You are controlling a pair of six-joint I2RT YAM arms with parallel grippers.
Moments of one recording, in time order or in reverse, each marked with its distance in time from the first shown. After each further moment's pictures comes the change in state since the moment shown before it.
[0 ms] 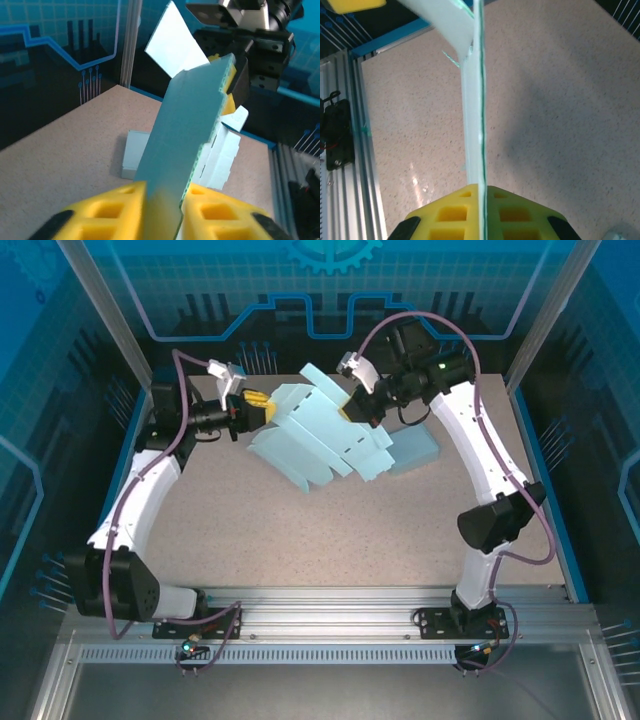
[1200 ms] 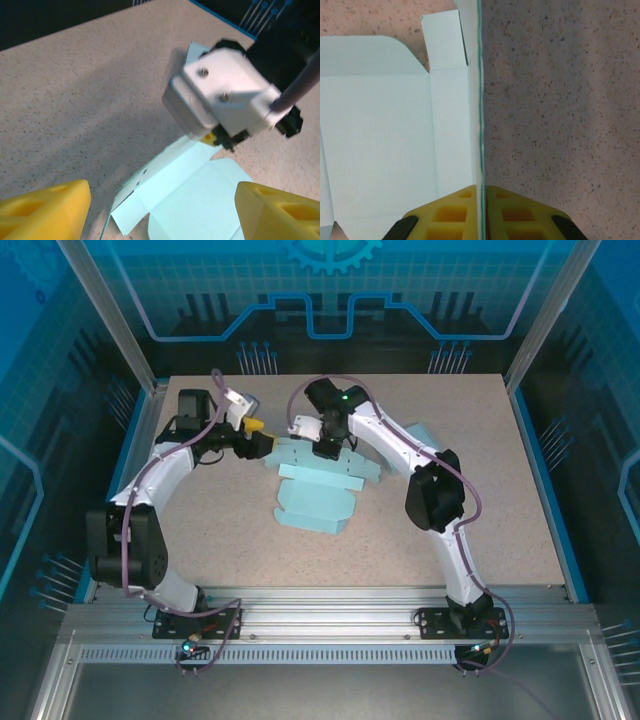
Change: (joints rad) left arm 0.026 0.209 -0.068 -0.186 -0.222 0.332; right arm 0.211 0.375 -0.063 0.172 0.525 -0.213
